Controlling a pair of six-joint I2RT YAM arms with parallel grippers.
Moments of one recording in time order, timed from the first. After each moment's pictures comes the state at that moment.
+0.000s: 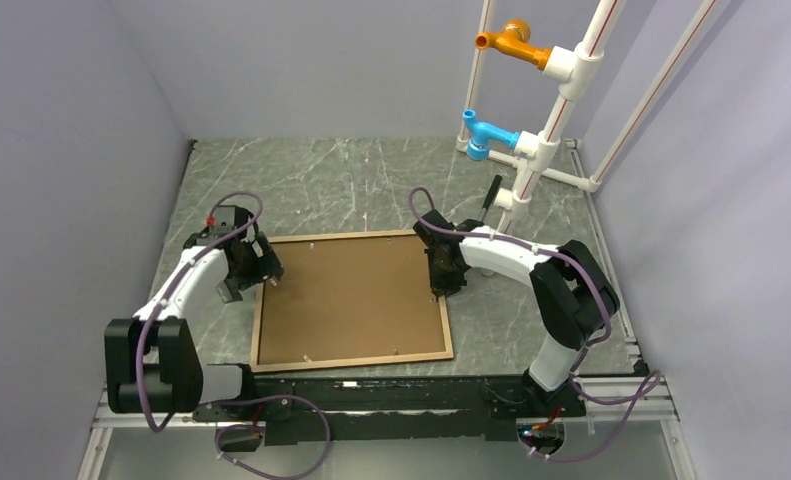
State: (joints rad) left arm -0.01 1.26 0.82 -0.76 -0.09 -0.55; right arm 0.65 1.72 1.07 -0.71 0.12 0.59
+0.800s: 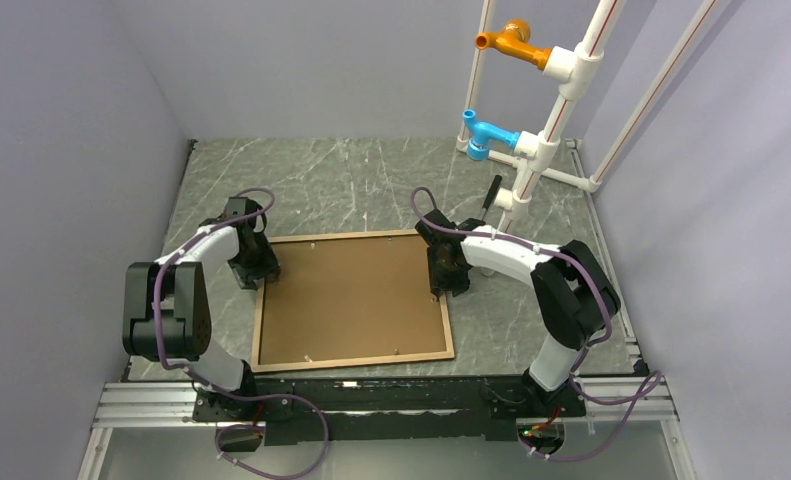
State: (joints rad) left arm 0.00 1.57 0.90 -0.63 -0.06 -0.51; right arm 0.64 1.71 1.07 -0.73 0.14 0.58
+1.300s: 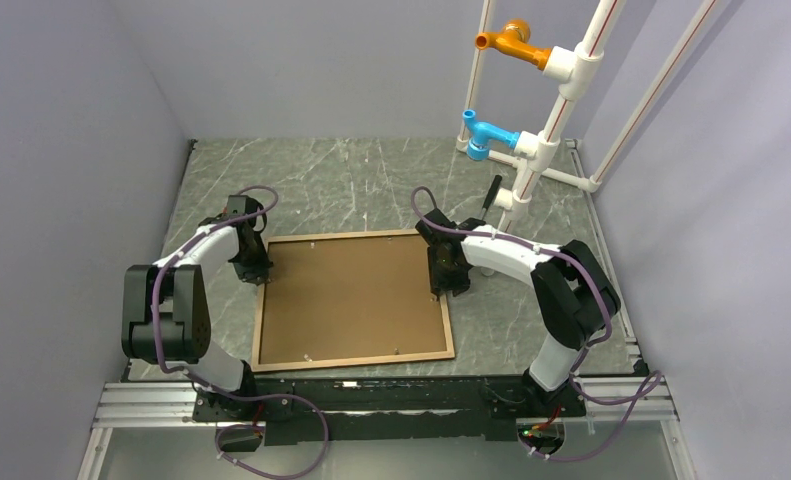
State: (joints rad) left arm 0.00 1.55 0.91 -0.64 -0.09 -0.42; right arm 0.64 1.71 1.07 -0.73 0.14 0.58
